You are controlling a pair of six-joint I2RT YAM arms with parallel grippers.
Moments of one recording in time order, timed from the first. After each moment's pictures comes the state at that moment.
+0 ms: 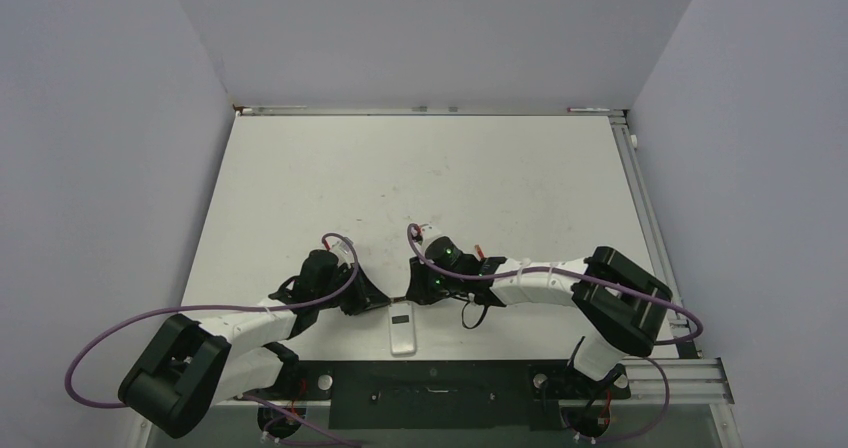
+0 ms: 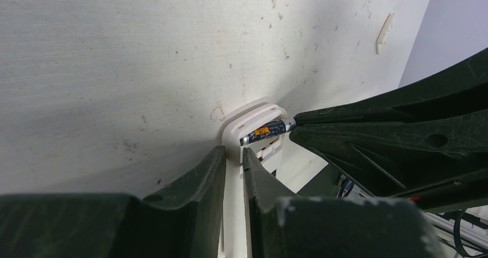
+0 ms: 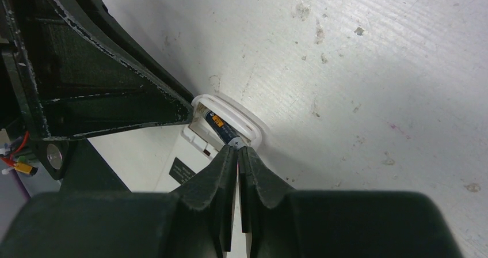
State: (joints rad) left arm -0.51 1.13 0.19 0.22 0.38 -0.99; right arm 1.00 1.60 0.75 0.09 -0.12 0.59
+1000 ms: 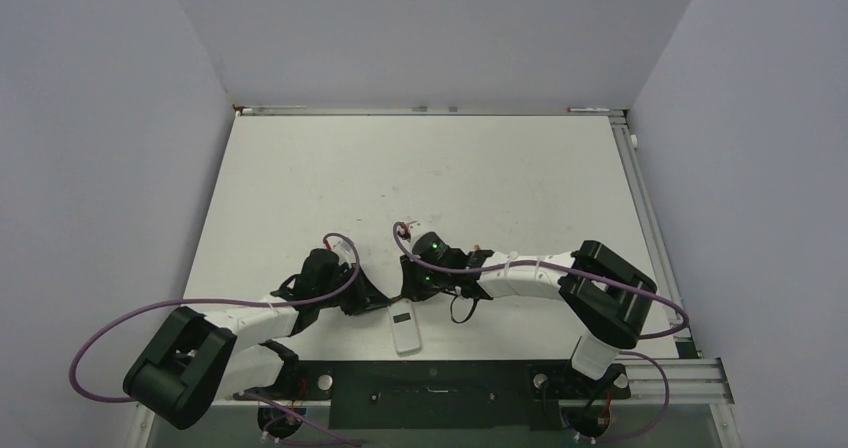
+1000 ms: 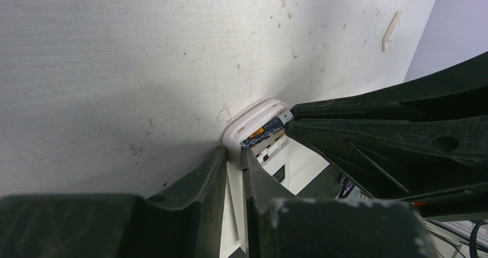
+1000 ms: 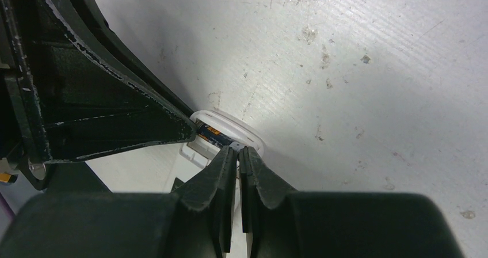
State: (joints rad) left arm -0.51 1.18 0.19 0.24 0.40 -0.98; right arm 1.01 1.68 0.85 0.02 -0.11 0.55
